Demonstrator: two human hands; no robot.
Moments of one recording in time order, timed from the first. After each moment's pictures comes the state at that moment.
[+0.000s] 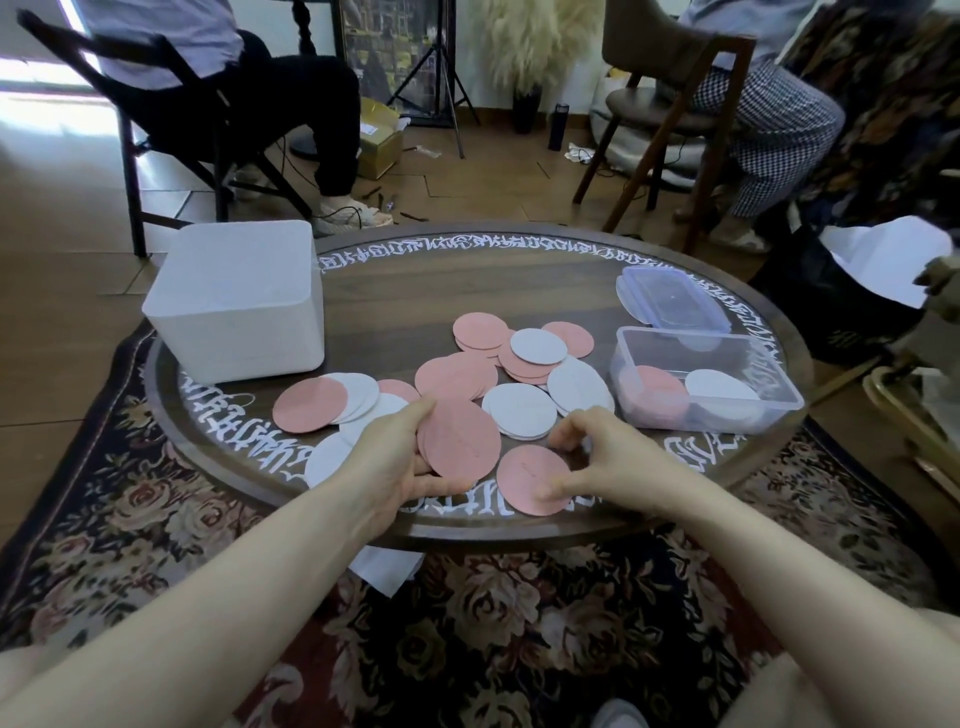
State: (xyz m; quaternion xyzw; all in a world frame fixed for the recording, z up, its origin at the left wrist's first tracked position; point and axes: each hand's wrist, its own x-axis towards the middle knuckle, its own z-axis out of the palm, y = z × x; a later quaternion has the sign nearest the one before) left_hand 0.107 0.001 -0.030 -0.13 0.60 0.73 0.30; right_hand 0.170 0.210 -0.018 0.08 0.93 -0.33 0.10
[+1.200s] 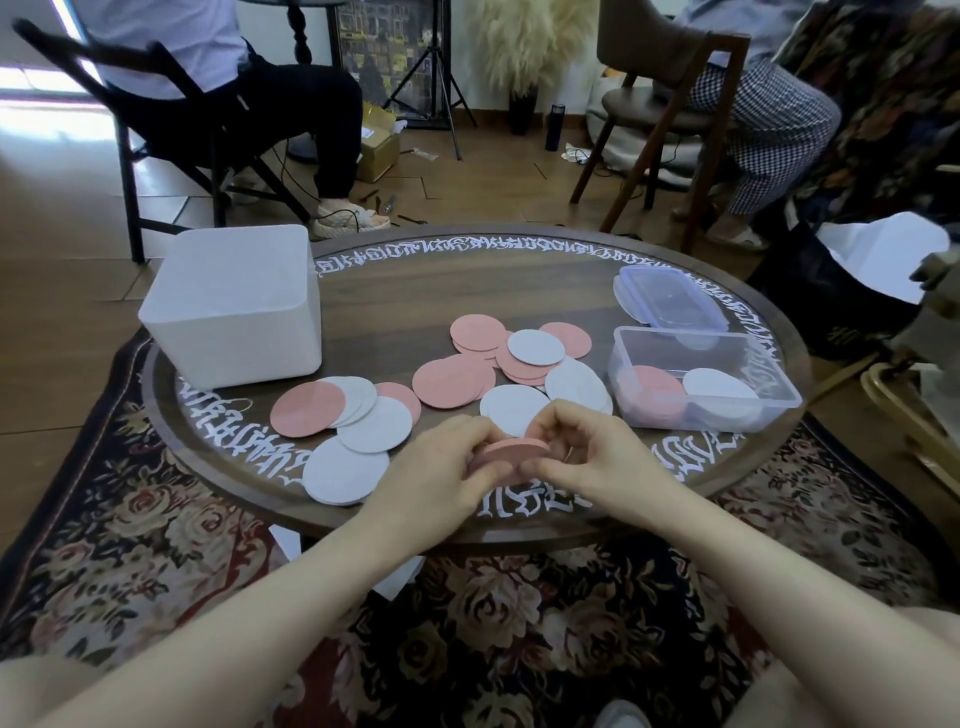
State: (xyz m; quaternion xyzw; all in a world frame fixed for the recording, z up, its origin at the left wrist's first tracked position) left_hand 0.124 0.012 -0.044 0.35 0.85 0.39 0.01; right_hand 0.173 0.199 -0.027 -0.04 0.87 -0.49 -0.02
